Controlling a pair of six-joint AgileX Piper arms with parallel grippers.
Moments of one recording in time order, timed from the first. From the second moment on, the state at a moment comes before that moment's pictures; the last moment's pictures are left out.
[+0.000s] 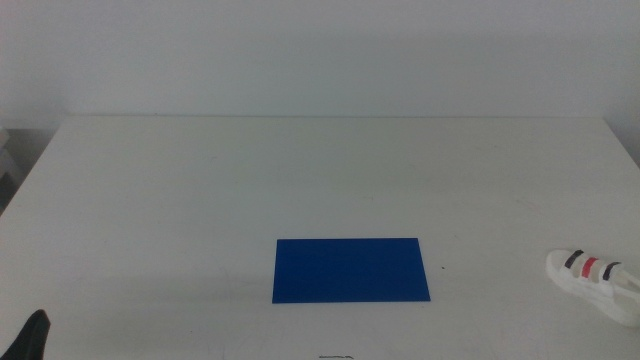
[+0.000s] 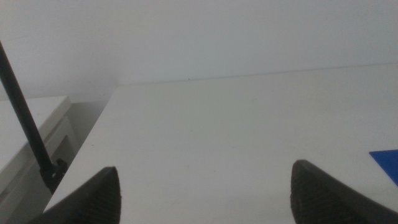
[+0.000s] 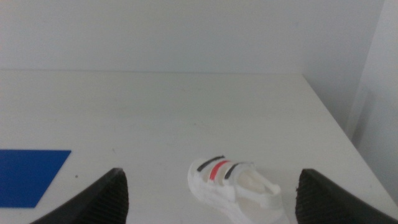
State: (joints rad) left arm 0.00 -0.01 0.03 -0.01 0.18 0.07; right arm 0.02 -0.01 0.03 0.00 0.22 -0.01
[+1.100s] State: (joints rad) left arm 0.00 -0.01 0.03 -0.01 0.18 0.07; right arm 0.03 1.04 -1.01 -0.03 1.24 -0.29
